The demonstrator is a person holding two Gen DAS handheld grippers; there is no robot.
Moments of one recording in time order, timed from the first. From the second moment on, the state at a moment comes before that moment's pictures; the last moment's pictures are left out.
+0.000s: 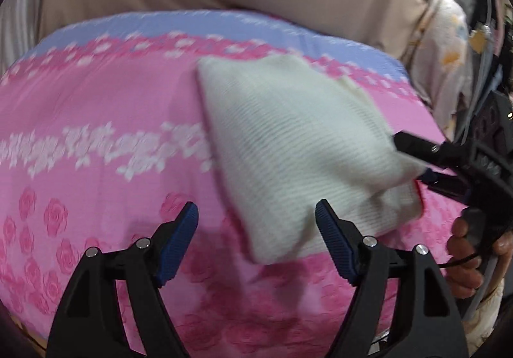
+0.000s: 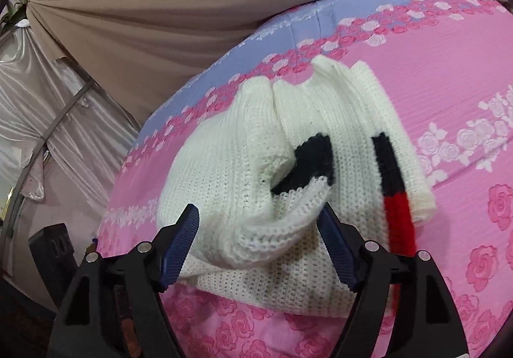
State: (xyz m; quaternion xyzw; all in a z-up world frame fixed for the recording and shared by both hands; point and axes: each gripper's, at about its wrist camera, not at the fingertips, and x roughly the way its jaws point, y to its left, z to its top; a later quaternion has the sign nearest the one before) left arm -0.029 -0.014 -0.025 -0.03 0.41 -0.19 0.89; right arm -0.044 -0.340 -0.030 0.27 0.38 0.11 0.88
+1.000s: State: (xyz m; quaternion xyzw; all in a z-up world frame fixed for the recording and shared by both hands) left arm -0.004 -0.078 -0.033 -0.01 0.40 -0.24 0.88; right arm -0.132 -0.408 -0.022 0.18 0.33 -0.08 0.92
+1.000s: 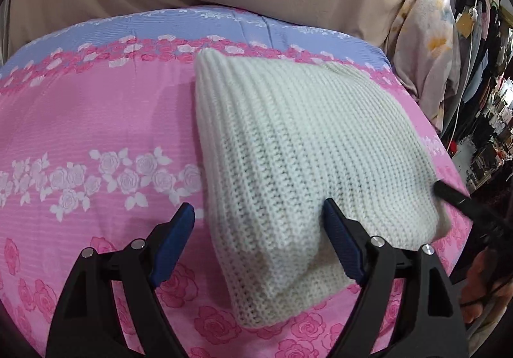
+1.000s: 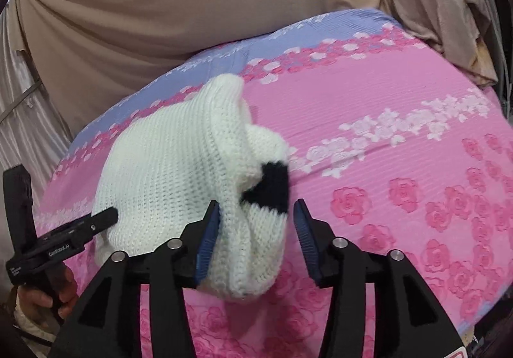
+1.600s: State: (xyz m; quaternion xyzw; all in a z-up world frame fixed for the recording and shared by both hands) left arm -0.011 -0.068 0.001 -0.03 0.37 -0.23 0.90; right arm -0.084 -0.386 0.025 0.19 0.24 0.09 0.95
